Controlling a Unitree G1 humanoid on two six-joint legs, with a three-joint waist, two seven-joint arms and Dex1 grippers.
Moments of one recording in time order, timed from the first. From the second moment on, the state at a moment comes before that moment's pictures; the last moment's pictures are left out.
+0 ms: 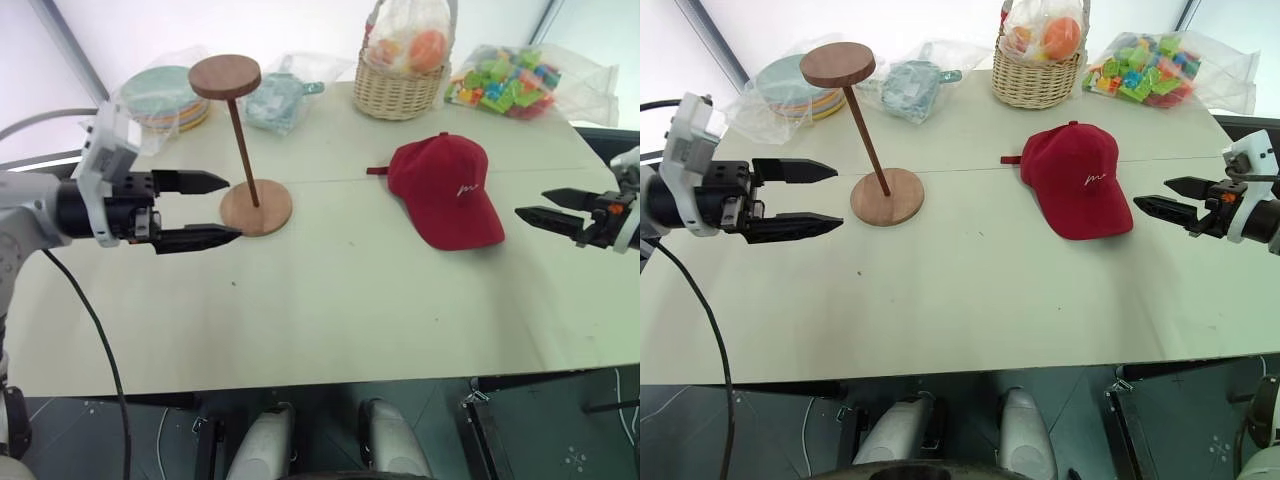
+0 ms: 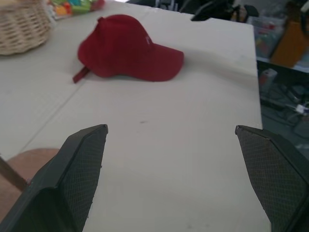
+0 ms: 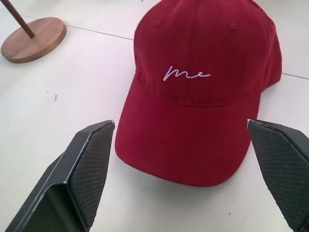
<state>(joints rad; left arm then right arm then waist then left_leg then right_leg) -0.55 1.04 0.21 -0.26 -0.83 0.81 -1.16 -0.55 -1.04 -0.30 0.44 0.44 0.62 1.15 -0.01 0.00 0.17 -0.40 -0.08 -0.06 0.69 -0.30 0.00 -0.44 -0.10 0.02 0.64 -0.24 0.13</state>
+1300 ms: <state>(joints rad) -0.60 0.83 0.14 -0.18 -0.70 0.64 -1.12 -0.79 -1.13 0.34 1.00 -0.87 -1.14 0.17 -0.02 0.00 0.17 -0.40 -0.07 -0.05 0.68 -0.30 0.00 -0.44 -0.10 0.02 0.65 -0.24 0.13</state>
